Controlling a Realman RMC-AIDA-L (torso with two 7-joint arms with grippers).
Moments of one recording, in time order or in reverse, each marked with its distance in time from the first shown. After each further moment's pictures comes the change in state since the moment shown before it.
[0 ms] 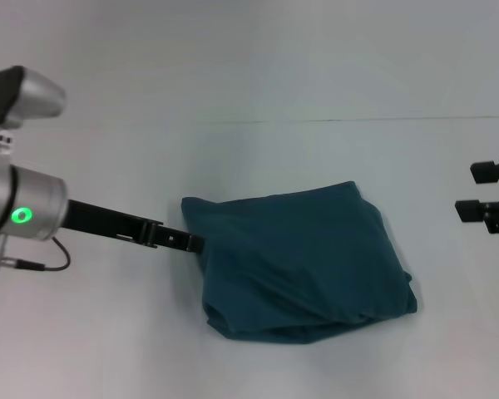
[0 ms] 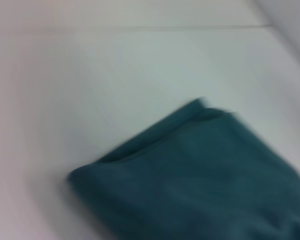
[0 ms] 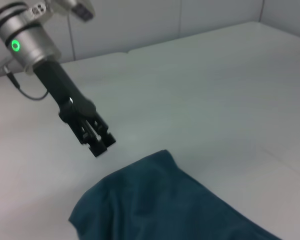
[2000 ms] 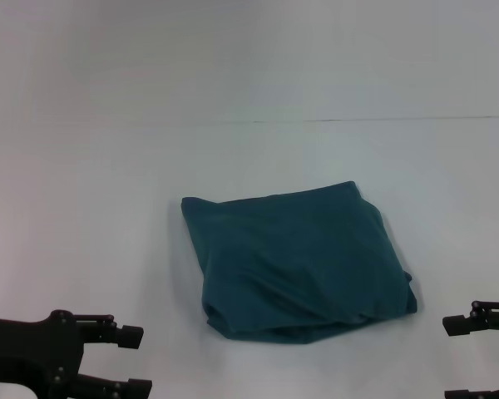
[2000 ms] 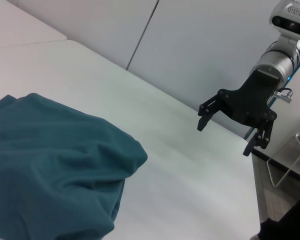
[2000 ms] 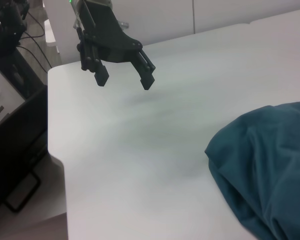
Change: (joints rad) left arm 0.218 0.005 -0.320 0.006 -0.052 0.560 0.731; right arm -0.150 0.001 -0.063 0.363 0.023 -0.092 -0.428
